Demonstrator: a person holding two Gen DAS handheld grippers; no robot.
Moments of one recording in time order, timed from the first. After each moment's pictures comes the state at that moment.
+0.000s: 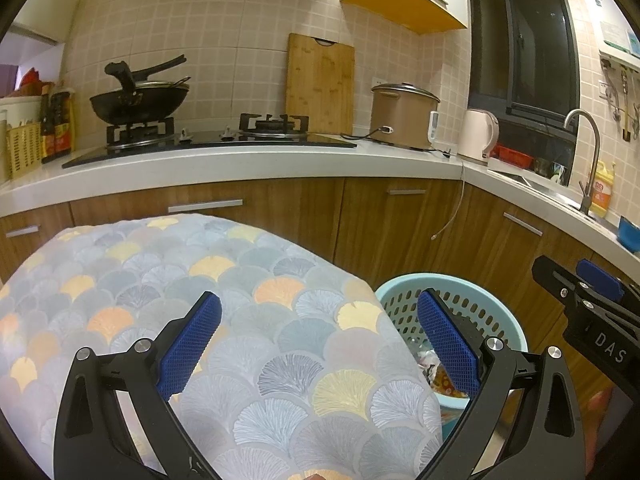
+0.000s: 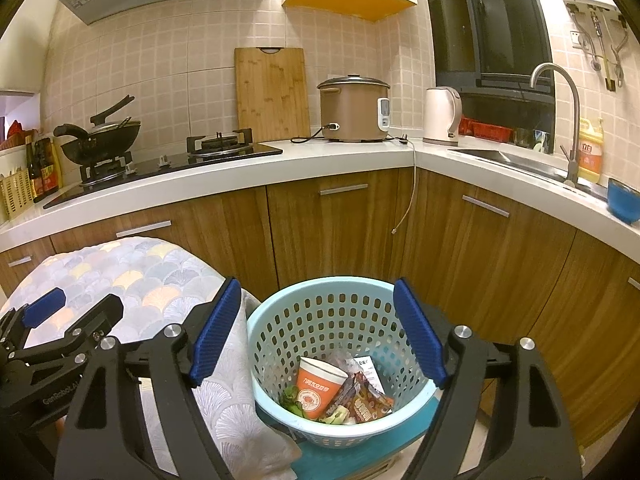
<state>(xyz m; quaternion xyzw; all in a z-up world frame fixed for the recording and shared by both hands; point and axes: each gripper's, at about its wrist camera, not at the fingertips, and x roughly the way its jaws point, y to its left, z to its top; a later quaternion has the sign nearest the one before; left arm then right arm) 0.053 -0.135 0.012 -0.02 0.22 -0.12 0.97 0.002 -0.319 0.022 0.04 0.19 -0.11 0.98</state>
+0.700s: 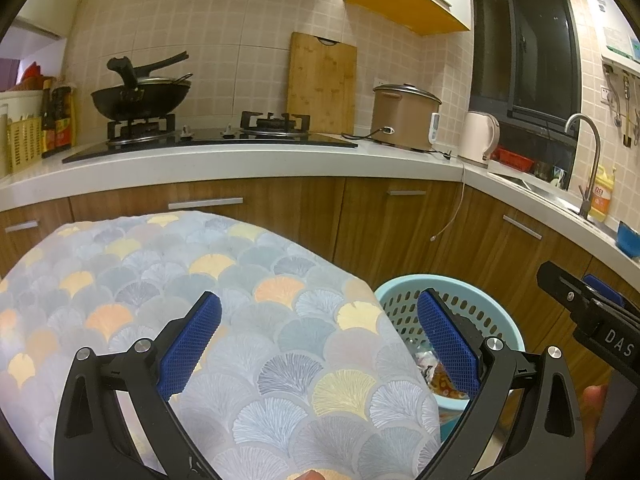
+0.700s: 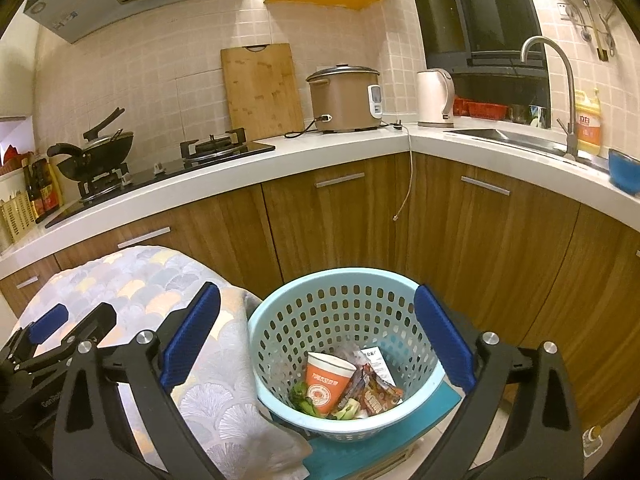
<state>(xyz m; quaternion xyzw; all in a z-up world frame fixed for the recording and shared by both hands) 0.054 -0.134 0.011 -0.02 0.22 -0.12 0.97 0.002 -0.333 0.019 0.08 0.20 -0.11 0.97</state>
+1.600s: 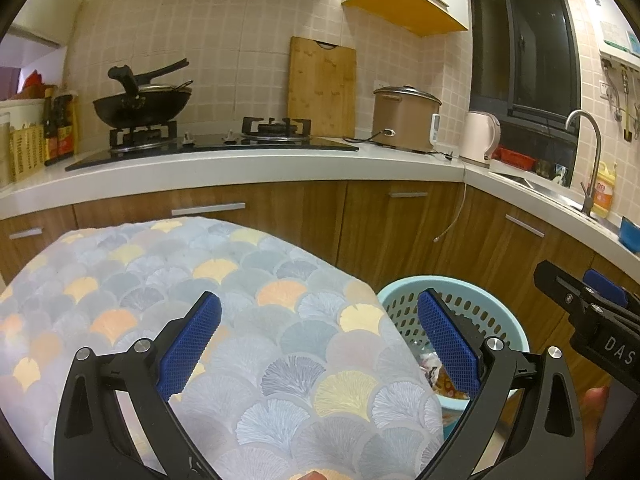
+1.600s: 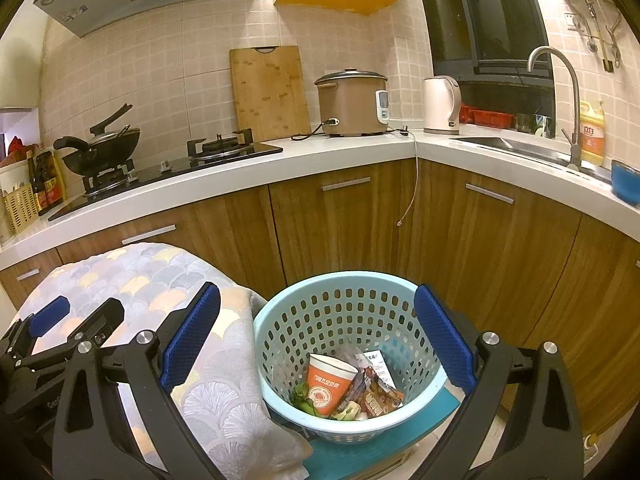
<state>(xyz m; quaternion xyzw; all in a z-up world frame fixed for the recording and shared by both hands) 0.050 -0.136 0.011 -0.01 0.21 -0.12 0.97 0.000 -0.325 0.022 0.07 0.19 -0.10 0.97</state>
